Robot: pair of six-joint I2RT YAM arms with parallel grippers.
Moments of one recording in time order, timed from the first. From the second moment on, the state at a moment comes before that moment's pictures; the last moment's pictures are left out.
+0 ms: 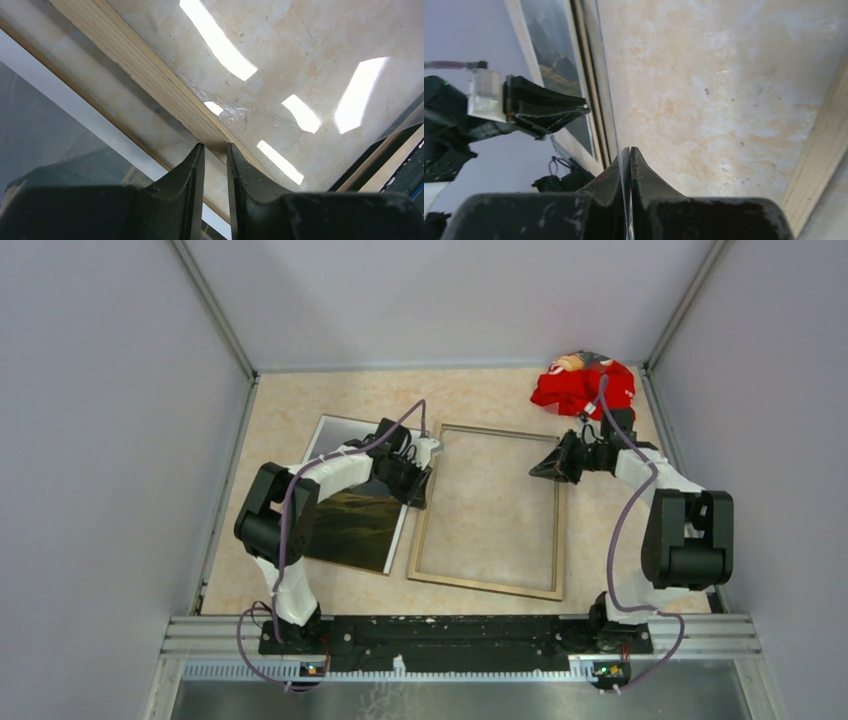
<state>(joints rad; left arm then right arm) -0.47 1.82 1.15 -0.43 0.50 0.18 -0.04 1.60 0.99 -0.40 -0.74 0.52</state>
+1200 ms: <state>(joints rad) -0.47 1.82 1.15 -0.41 0.51 0.16 0.01 1.43 0.84 0.07 -0.86 1.05</state>
